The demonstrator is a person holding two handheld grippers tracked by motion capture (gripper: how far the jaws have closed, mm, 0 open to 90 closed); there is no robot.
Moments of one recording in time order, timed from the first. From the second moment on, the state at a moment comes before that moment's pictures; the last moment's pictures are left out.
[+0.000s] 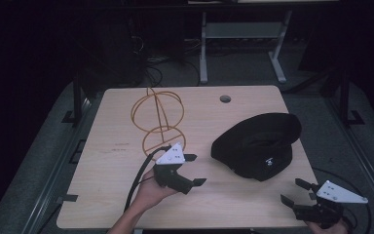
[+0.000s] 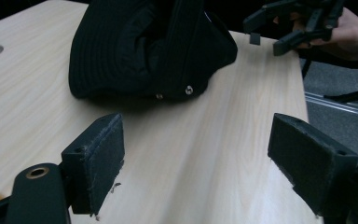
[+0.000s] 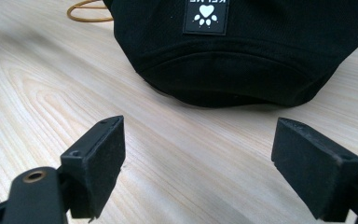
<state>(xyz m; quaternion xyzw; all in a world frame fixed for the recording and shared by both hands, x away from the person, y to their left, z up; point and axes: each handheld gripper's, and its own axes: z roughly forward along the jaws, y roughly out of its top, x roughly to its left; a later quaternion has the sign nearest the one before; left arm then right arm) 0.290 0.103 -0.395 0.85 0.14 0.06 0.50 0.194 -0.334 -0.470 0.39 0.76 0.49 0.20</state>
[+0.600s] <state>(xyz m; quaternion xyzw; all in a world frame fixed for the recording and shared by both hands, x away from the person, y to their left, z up) 0.330 0.049 -0.410 0.87 0.12 0.09 0.47 0.197 -0.333 -0.470 0.39 0.76 0.49 0.19</state>
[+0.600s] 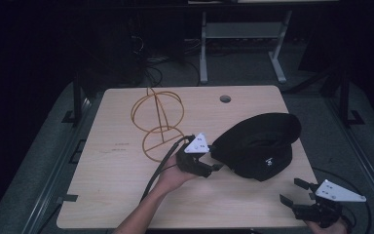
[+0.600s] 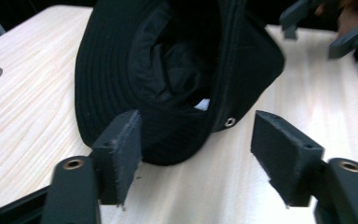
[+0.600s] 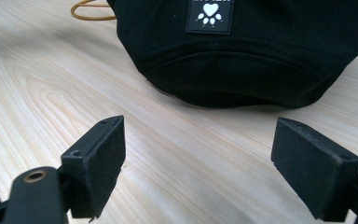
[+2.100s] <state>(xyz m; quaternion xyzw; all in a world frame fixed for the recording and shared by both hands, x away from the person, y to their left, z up) 0.300 0.028 -0.386 0.86 0.06 0.02 0.50 0.259 -0.296 -0.451 0.34 0.77 0.50 0.19</state>
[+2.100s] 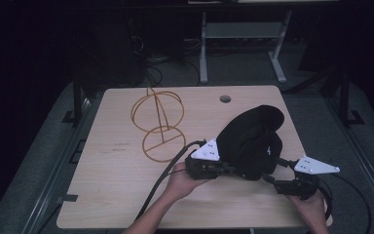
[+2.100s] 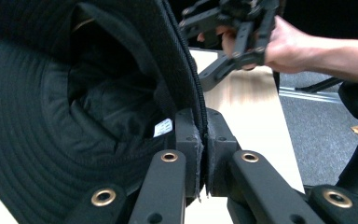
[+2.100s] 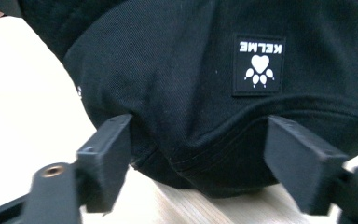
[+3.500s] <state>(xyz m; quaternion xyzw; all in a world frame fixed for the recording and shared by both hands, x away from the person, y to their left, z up) 0.287 0.054 -0.374 0.87 0.09 0.06 0.49 0.248 -0.302 -0.426 0.27 0.77 0.54 0.22</state>
